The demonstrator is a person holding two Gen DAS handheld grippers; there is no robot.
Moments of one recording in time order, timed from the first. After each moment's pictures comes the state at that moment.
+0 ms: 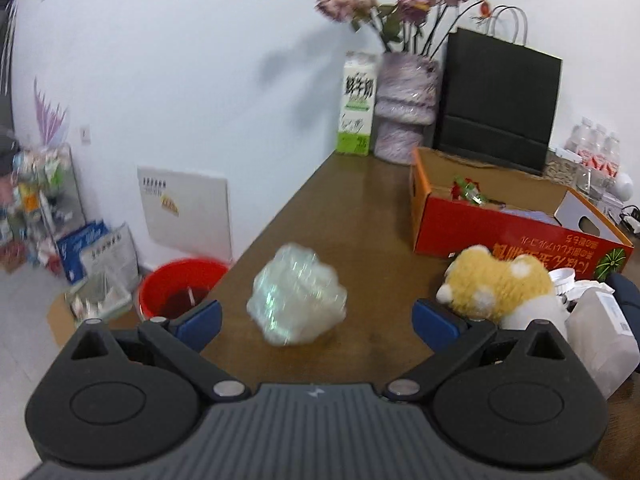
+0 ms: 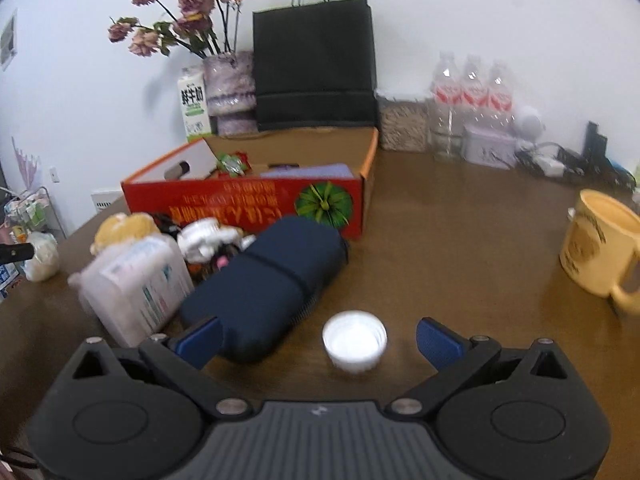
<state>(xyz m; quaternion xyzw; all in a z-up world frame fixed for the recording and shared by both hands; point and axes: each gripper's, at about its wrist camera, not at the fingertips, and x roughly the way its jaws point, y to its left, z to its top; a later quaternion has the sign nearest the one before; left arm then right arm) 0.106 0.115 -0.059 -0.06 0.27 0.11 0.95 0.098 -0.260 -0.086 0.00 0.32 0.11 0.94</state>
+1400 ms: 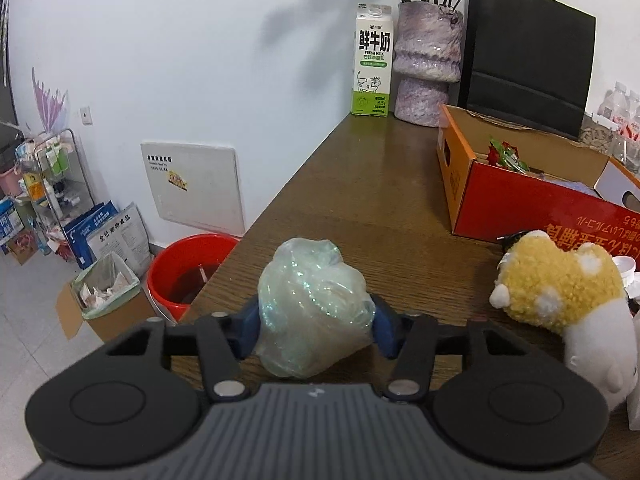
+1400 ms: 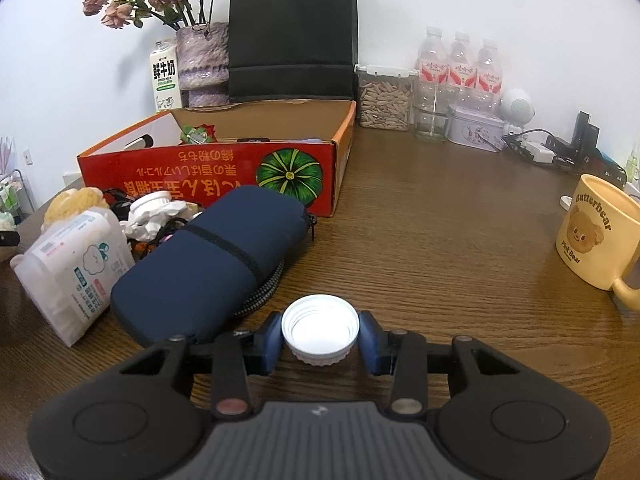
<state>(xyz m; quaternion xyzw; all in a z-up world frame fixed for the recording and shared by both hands) 0.165 0.126 -0.078 -0.04 0.32 0.13 0.94 0.127 -0.262 -0.114 -0.02 0.33 0.08 0.94</state>
